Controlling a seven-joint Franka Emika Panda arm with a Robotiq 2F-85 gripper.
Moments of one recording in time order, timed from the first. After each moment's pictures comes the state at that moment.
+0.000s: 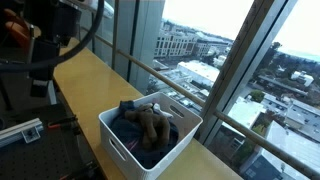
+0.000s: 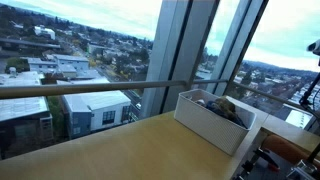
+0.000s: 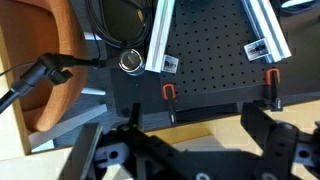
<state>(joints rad) -0.14 -0.61 -0.08 -2.55 -0.17 1.67 -0.04</state>
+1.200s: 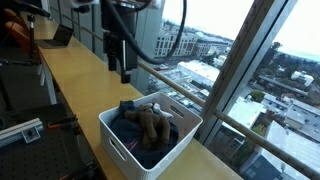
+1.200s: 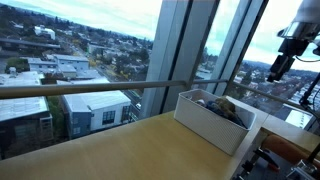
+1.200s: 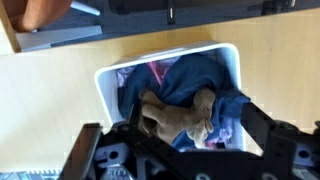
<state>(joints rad) -0.09 -0.35 -0.09 -2.36 -0.14 2.07 -0.08</state>
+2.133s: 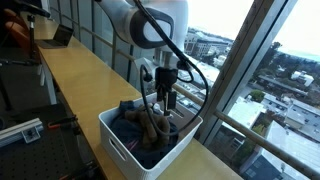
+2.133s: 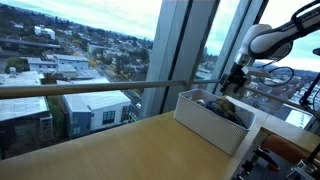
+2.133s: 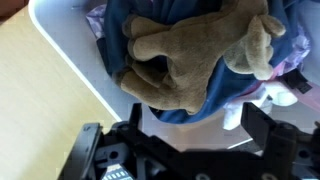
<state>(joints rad) -0.10 0.26 -0.11 -2.02 -0.11 2.39 0.26</state>
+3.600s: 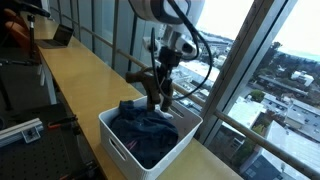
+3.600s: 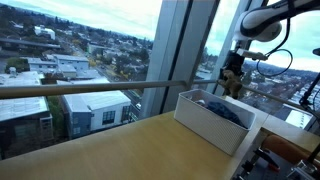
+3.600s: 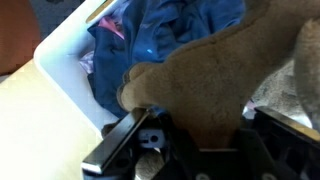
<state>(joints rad) -0.05 0.30 -0.11 -1.75 0.00 1.95 0.32</state>
